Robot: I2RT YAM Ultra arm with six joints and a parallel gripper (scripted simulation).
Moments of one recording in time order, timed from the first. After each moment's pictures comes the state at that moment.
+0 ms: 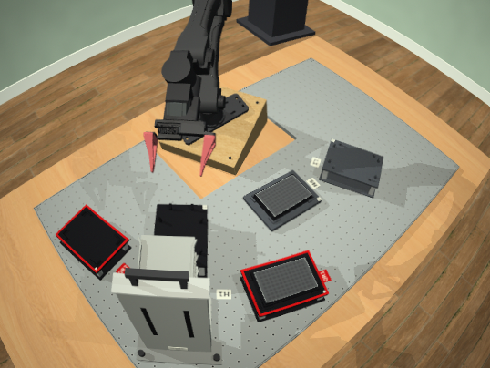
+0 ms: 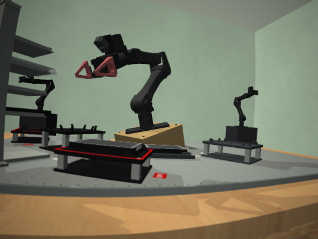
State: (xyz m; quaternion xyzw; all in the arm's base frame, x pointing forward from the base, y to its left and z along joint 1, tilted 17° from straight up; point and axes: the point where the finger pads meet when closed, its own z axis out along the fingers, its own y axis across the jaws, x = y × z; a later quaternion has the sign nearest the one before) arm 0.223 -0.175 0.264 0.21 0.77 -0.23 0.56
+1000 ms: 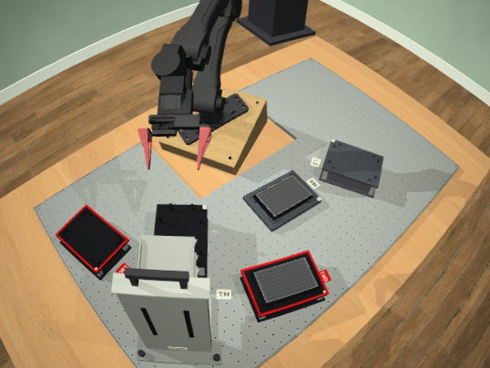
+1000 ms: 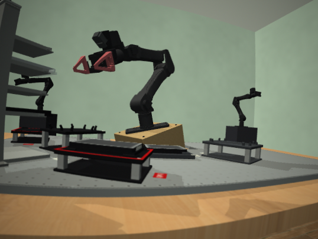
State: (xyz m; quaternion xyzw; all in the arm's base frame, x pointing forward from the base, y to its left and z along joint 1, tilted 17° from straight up) arm 0.221 -0.177 0.285 0.18 0.77 -0.22 0.57
